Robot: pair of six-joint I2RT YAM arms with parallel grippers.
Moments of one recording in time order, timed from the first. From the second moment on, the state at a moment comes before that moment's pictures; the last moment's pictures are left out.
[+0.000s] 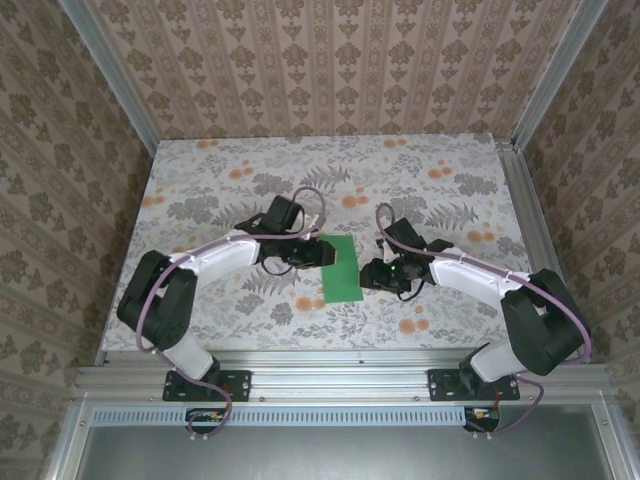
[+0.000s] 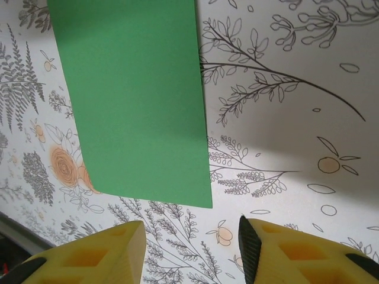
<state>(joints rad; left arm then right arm) -0.64 1.65 1.00 -0.34 0.62 -0.52 0.51 1.46 0.79 -0.46 -0.34 0.66</state>
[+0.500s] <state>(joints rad) -0.67 1.80 1.05 -0.46 0.44 -0.40 0.50 1.49 0.70 -0.23 -0.45 0.79</state>
